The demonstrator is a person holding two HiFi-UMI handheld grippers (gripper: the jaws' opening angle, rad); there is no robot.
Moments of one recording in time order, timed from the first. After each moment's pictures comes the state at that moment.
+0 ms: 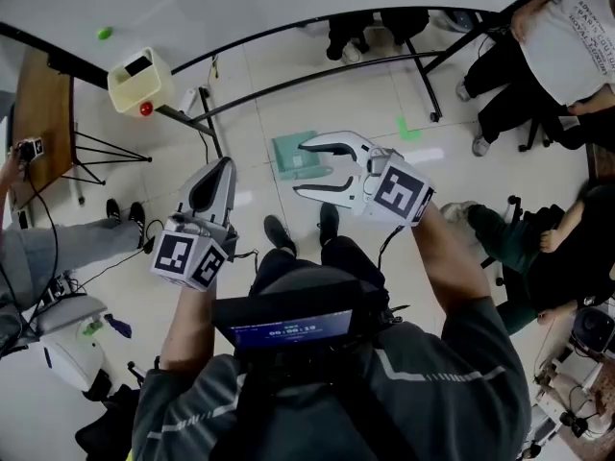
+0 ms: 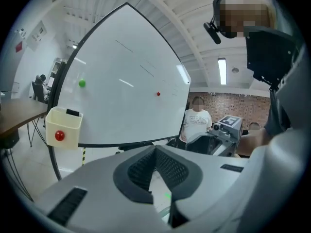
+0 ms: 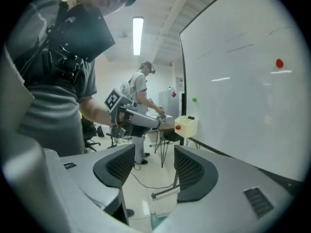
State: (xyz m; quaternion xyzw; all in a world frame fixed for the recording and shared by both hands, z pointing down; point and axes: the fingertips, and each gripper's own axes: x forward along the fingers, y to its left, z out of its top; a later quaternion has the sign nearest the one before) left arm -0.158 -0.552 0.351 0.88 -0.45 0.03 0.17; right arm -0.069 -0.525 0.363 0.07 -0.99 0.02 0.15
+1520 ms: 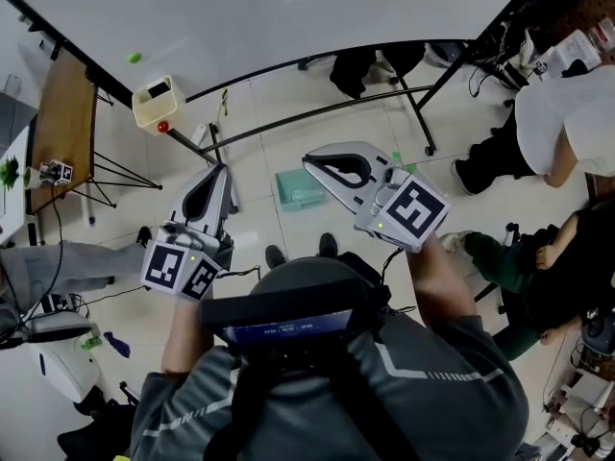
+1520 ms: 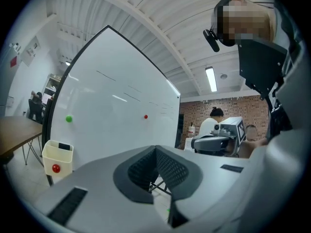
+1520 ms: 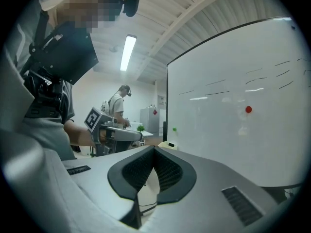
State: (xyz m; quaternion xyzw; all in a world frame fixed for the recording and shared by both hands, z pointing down) left arm -0.116 -0.499 0.221 0.89 -0.45 -0.01 0.09; right arm -0.007 -0.497 0.214 0.20 -0.98 0.00 0.06
